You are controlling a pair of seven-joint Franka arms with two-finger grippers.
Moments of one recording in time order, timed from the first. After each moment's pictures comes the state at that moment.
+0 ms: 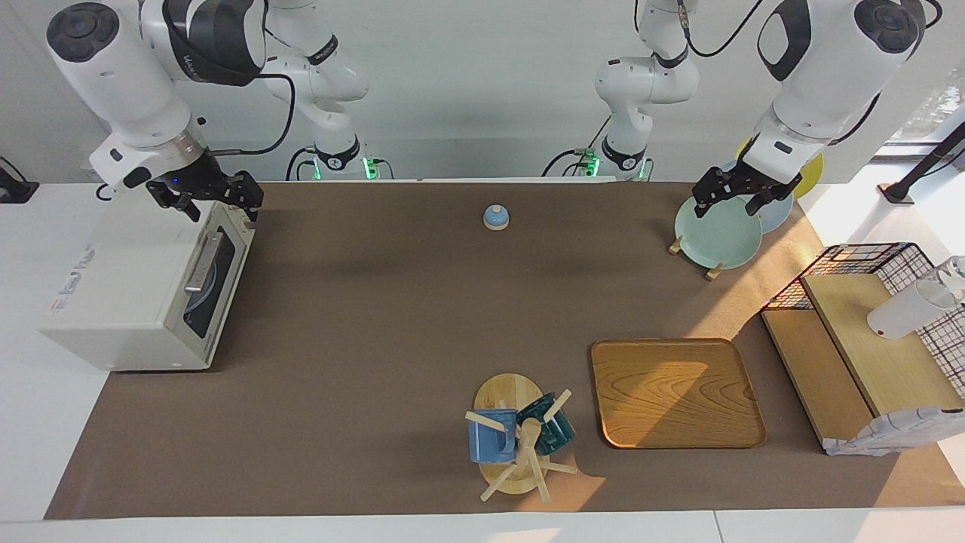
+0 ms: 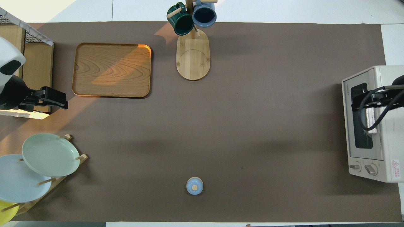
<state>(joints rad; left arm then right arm) -0.11 -0.02 0.00 -1.66 -0.04 1.55 -0.09 -0.05 0.00 -0.01 -1.67 -0.04 1.54 -0.07</state>
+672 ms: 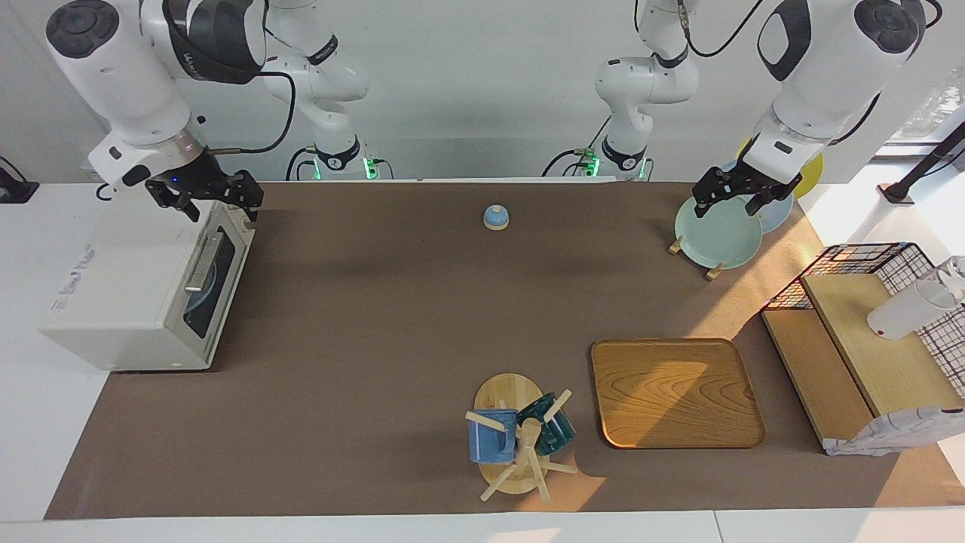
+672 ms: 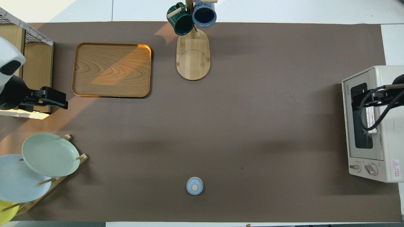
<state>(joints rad) -0.11 -0.02 0.00 -1.66 -0.04 1.55 -0.09 -0.05 0.00 -0.01 -1.66 -0.04 1.55 -0.07</state>
